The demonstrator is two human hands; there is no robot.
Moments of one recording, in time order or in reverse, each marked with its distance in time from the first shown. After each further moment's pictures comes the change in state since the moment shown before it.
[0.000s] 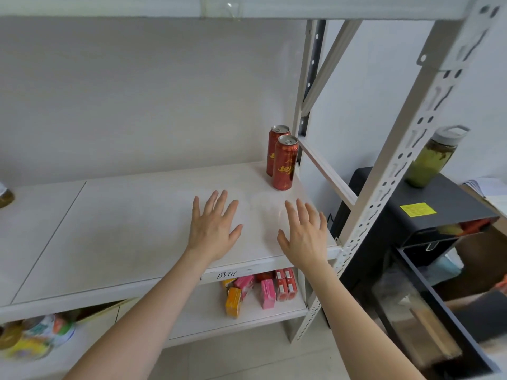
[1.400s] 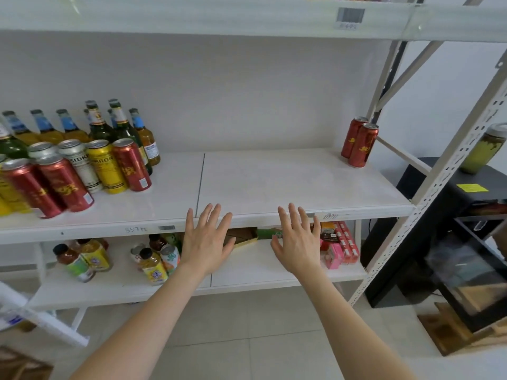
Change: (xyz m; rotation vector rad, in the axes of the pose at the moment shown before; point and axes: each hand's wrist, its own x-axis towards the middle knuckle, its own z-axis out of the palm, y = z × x) left_hand -0.317 -0.234 -0.067 0.050 0.009 -0.090; right_hand -0.201 -0.315 -0.046 0.030 -0.029 -0.138
